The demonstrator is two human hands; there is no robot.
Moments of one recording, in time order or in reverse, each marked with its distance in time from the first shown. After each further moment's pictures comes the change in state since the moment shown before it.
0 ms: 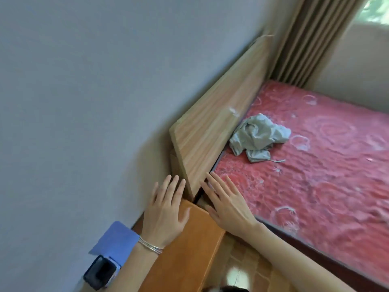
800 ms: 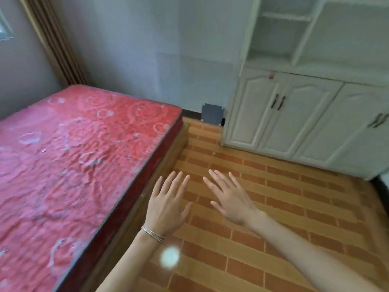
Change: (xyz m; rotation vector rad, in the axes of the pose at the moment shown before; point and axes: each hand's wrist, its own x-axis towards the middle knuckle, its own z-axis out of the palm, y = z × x) left_hand -0.173 0.512 -0.019 -0.475 -0.318 1.722; right_hand -0.565 -0.180 -0.161 -0.391 -0.012 1.746
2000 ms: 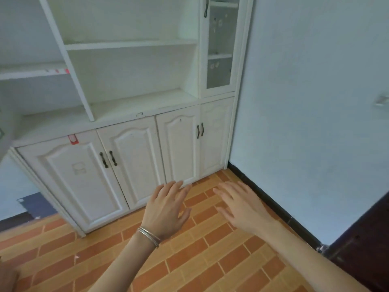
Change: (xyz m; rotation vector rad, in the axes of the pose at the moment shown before) left_hand 0.497 0.520 0.164 -0.093 0.007 0.894; right_hand -0.273 0.569 -0.080 -0.221 -0.015 0.902
